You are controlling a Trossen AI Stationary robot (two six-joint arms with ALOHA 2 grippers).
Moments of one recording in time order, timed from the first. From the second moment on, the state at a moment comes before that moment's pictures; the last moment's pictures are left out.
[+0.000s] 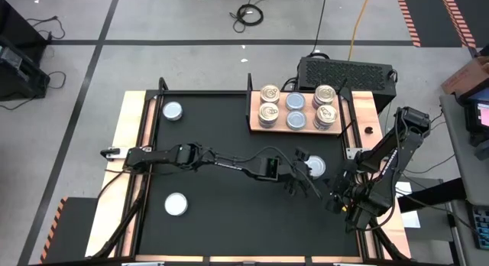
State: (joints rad) left arm -0.13 2.60 2.35 -0.31 -0.33 0.67; right arm 1.07 1.30 0.79 -1.25 0.70 1.51
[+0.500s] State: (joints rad) left arm -0.22 2.30 2.35 -1.08 -0.66 0.31; right arm 1.06 1.30 0.83 -1.18 0.67 1.40
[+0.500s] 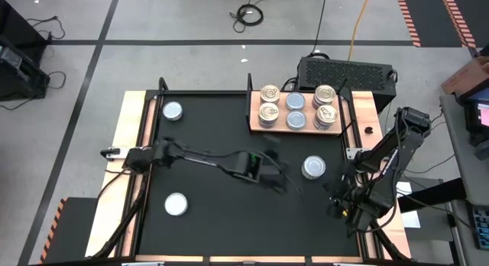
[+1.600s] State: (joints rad) left arm -0.38 1.56 0.60 0.97 -0.96 0.12; right arm 0.70 1.43 1.03 -1.18 0.57 0.74
